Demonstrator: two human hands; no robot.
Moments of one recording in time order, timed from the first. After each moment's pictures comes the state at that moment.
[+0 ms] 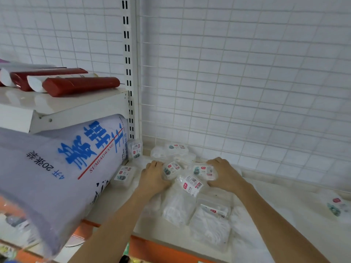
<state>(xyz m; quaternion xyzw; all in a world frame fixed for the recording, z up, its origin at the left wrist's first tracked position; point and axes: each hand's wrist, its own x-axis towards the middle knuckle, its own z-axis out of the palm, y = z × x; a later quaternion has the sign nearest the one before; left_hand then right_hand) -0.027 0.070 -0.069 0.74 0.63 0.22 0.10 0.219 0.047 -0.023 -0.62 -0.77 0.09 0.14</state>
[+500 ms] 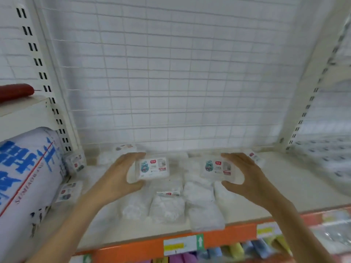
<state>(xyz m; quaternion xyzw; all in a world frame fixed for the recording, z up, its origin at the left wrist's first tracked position) -0.018 0.010 0.004 0.88 0.31 0.31 0.17 0.297 -0.153 0.018 -0.67 -0.66 -0.01 0.33</state>
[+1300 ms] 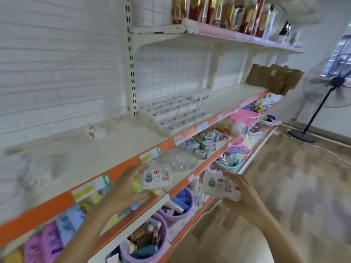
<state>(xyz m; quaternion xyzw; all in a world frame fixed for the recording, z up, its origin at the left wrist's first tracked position) 0.323 -0.269 -0.076 0.91 0.02 0.20 0.36 0.463 -0.584 -0.077 -0.85 -0.33 -0.01 0.41</state>
